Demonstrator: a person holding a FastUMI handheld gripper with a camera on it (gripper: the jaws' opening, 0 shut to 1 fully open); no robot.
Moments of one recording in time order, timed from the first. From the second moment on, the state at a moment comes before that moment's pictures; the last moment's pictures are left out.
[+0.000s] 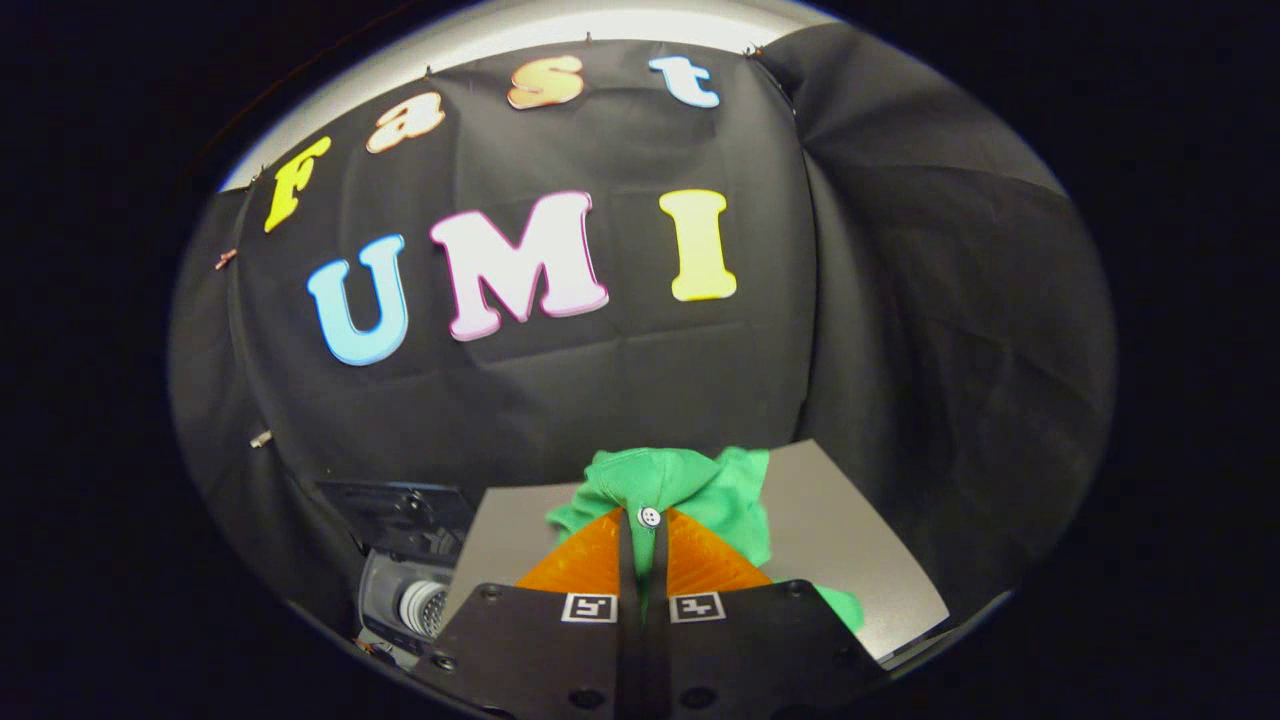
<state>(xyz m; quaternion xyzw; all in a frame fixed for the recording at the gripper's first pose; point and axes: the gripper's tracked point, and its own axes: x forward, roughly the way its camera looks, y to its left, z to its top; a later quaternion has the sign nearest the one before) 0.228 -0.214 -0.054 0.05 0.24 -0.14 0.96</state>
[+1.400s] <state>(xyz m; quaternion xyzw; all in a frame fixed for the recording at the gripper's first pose) 0.260 0.155 -0.047 0.06 0.17 0.24 0.95</state>
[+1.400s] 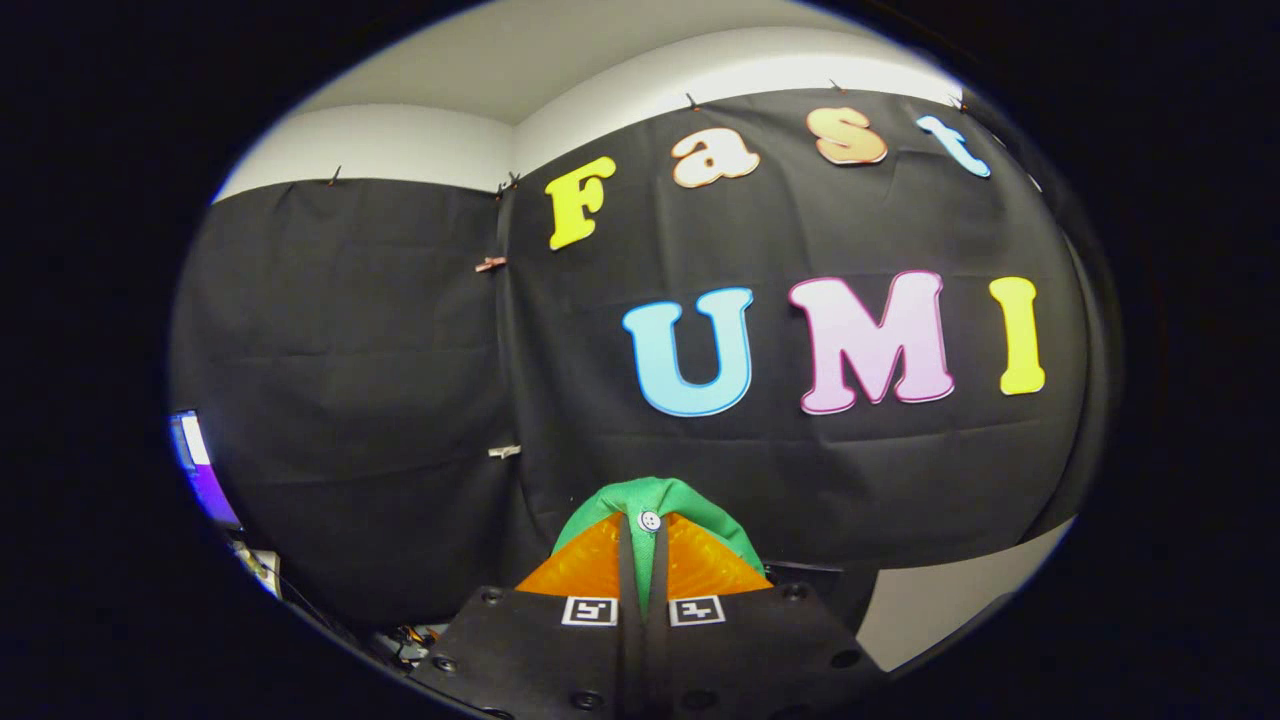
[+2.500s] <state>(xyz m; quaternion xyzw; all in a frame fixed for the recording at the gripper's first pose) 0.292 0.186 -0.306 -0.02 0.40 0.30 0.87</state>
